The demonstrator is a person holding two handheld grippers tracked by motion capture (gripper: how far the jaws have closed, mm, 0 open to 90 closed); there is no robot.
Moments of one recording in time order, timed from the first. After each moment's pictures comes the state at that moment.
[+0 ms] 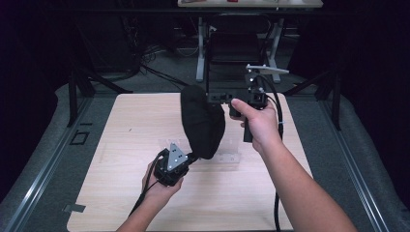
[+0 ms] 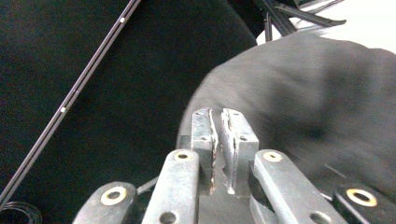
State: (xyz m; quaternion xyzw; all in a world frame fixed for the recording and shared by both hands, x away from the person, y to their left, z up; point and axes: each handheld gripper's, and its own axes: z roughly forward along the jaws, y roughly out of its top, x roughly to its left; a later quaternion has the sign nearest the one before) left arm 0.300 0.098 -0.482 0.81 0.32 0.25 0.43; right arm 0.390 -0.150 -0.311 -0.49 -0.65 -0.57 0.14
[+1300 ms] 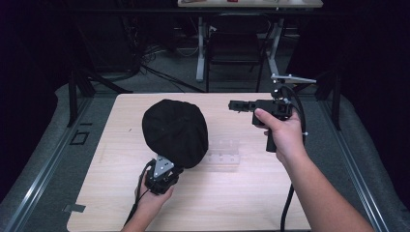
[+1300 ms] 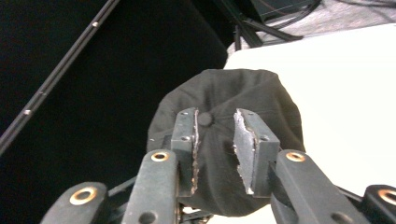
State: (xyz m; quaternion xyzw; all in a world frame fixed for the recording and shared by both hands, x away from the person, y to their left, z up) left arm 0.297 0.129 -0.529 0.79 0.37 0.22 0.43; right arm 0.368 -0.200 -0.321 -0.51 -0.65 -0.55 0.08
